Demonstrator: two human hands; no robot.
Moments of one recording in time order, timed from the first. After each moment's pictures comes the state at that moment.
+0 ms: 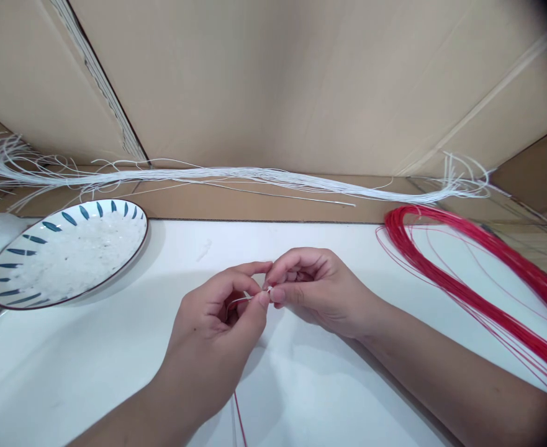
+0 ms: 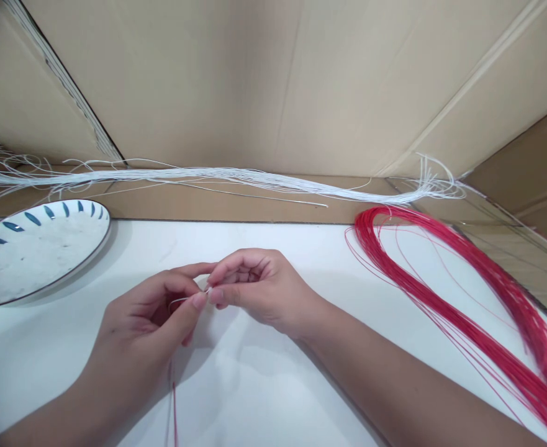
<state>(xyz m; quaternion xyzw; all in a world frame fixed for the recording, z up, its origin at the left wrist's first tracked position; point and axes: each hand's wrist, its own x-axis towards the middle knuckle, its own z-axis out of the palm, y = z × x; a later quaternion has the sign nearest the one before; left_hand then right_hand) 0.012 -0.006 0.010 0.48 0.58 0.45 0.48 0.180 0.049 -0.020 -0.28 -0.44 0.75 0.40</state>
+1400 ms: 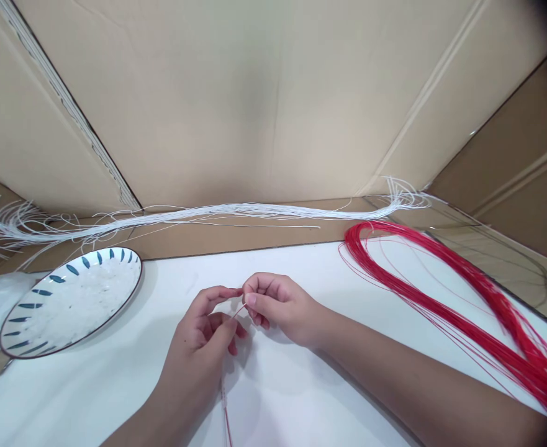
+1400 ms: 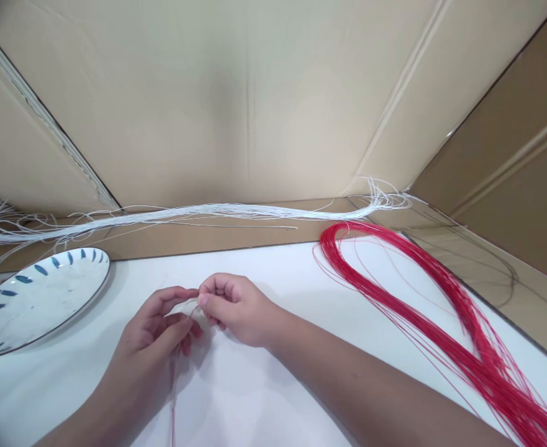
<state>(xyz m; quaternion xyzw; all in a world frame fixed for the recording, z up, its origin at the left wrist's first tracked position) 0.007 -0.001 0.005 0.43 0.58 0.41 0.55 0.177 0.048 -0.016 -0.32 -0.52 0.69 0.38</state>
